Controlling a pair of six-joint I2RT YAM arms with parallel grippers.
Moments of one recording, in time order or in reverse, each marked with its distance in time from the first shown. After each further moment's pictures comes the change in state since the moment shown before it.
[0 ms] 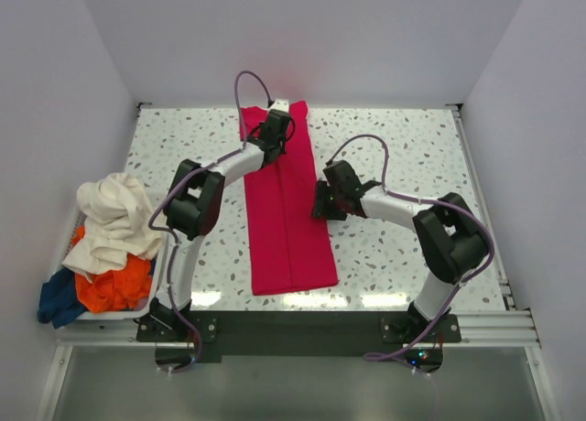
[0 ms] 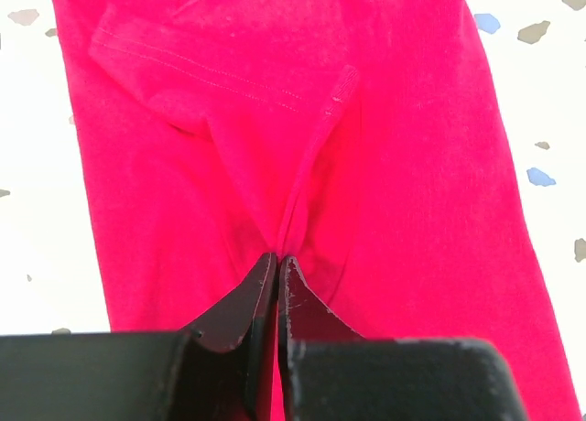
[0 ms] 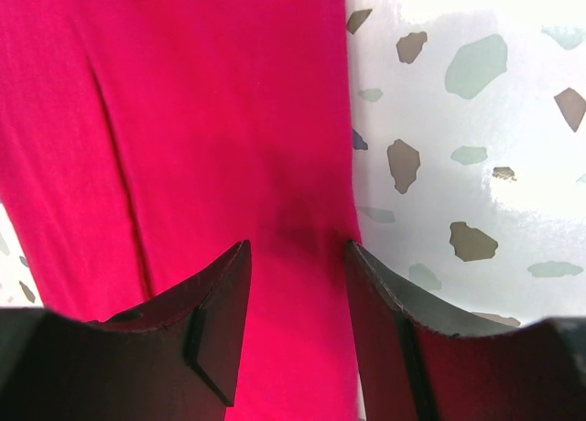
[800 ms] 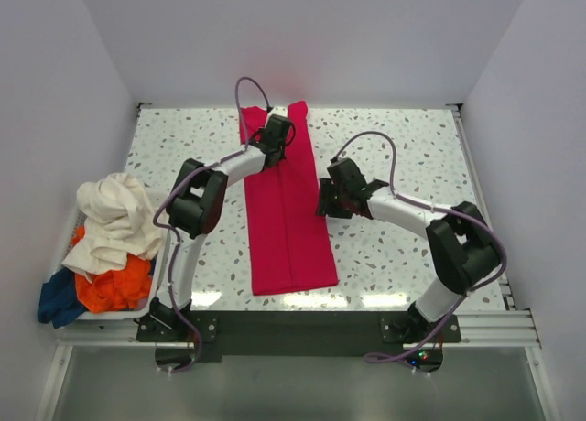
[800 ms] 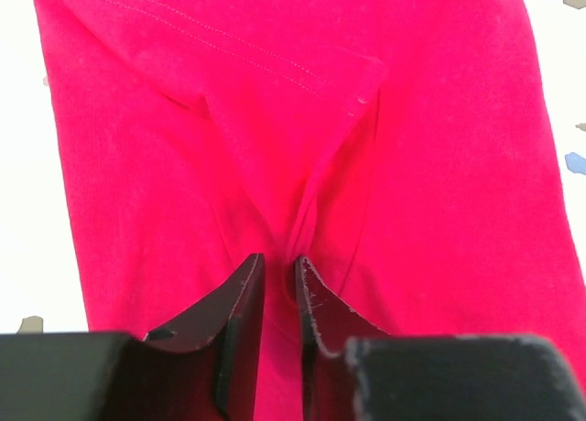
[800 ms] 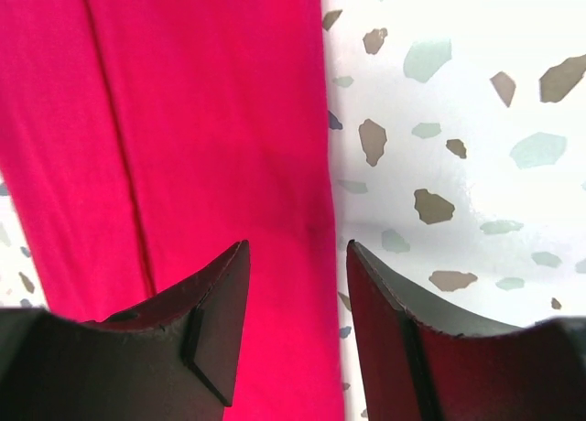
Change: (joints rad) left arm 0.000 0.026 -0.015 -0.003 -0.015 -0.041; right arm 0.000 -0.071 -0.010 -0.061 0.045 -0.013
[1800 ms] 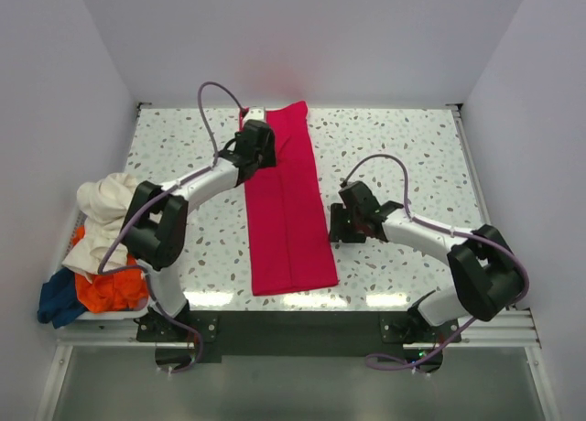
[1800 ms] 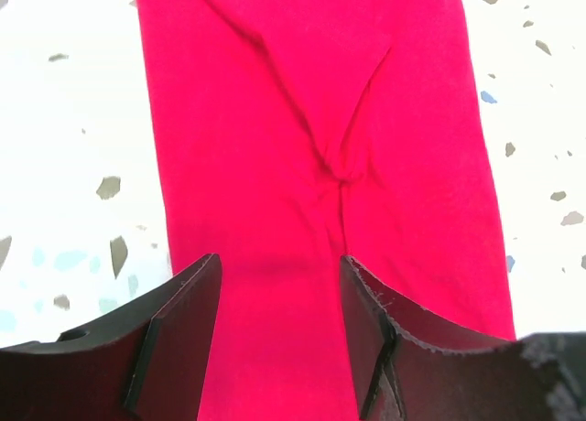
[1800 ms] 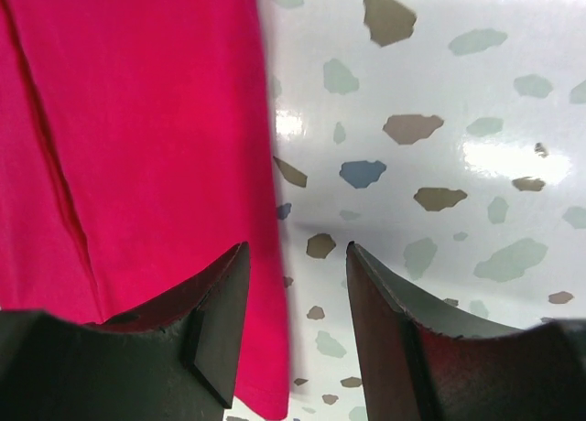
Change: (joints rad) left arm 0.004 -0.418 -0.377 0.014 0.066 -0.134; right arm 0.025 -0.212 -0.225 -0.061 -0.025 -0.013
